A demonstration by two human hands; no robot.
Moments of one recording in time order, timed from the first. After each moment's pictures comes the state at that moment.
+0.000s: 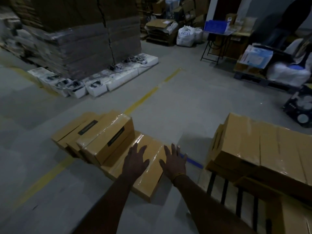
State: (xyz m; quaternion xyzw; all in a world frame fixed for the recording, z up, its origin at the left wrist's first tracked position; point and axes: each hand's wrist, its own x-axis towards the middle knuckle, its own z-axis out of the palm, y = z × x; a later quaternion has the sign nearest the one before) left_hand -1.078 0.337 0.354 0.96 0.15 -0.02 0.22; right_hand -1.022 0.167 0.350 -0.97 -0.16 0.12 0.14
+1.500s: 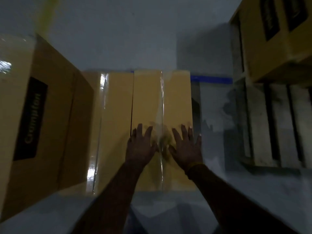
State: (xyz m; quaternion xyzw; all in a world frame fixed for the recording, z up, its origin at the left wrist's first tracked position) left_hand -0.772 0.521 -0.244 0.95 -0.07 -0.28 0.14; right_hand -0.810 0.346 -0.248 -0.95 0.06 0.29 0.09
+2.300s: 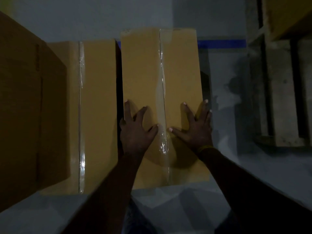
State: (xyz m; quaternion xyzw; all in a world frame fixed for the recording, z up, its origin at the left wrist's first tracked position) left_hand -0.787 0.504 -0.335 0.97 0.00 -0.13 0.20; right_hand -0.826 0.300 -0.357 -0.92 0.19 0.22 0.27
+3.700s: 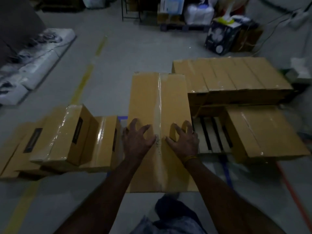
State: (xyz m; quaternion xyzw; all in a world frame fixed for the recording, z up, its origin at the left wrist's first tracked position) left_hand -1.141 0.328 0.342 0.98 -0.07 0.03 0.20; right_hand -1.189 0.141 0.333 -0.96 0.19 -0.01 0.21
